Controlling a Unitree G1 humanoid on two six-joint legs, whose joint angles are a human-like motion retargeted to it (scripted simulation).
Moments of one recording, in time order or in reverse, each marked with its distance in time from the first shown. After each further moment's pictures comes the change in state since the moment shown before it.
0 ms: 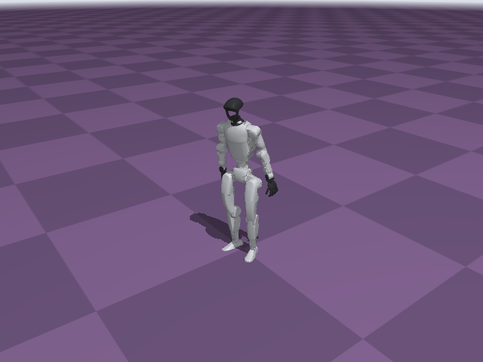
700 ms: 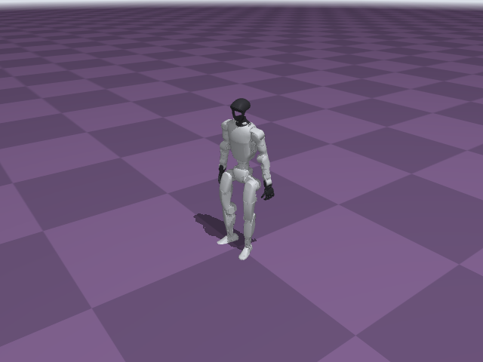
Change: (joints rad) left arm -0.069 0.053 0.075 -0.022 0.146 0.116 -0.229; right arm 0.006 0.072 0.033 -0.136 -0.002 -0.105 -0.092; waist -0.002 -0.054 -0.044; left_leg 0.052 -0.024 0.065 -0.114 0.045 0.055; right_leg -0.014 -0.100 -0.081 0.079 0.124 0.060
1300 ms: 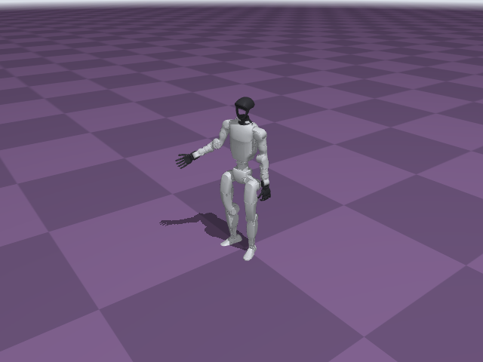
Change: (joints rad) left arm 0.026 -0.054 -0.036 0.052 -0.021 -0.016 0.068; right arm -0.208 -0.206 -0.731 -0.565 0.841 0.026 -0.241; waist -0.023 -0.016 -0.164; left_leg -0.004 0.032 -0.030 -0.002 -0.033 -0.036; right_leg 0.026 0.058 -0.001 -0.062 -0.046 0.005
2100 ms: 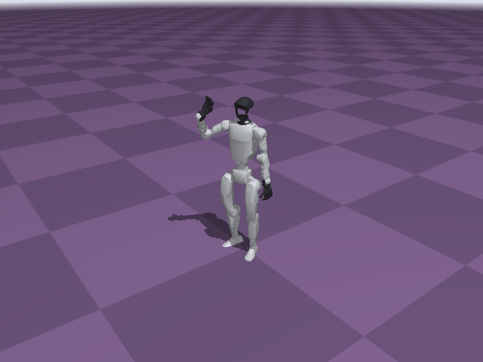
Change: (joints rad) left arm 0.004 -0.002 -0.014 0.048 0.013 -0.004 0.007; right arm -0.236 -0.620 0.377 -1.292 -1.579 -0.166 -0.586; waist 0.013 0.006 -0.056; left_leg -0.015 -0.022 -0.035 -0.010 0.007 -0.011; right_leg 0.006 -0.012 -0.031 -0.007 -0.015 0.009
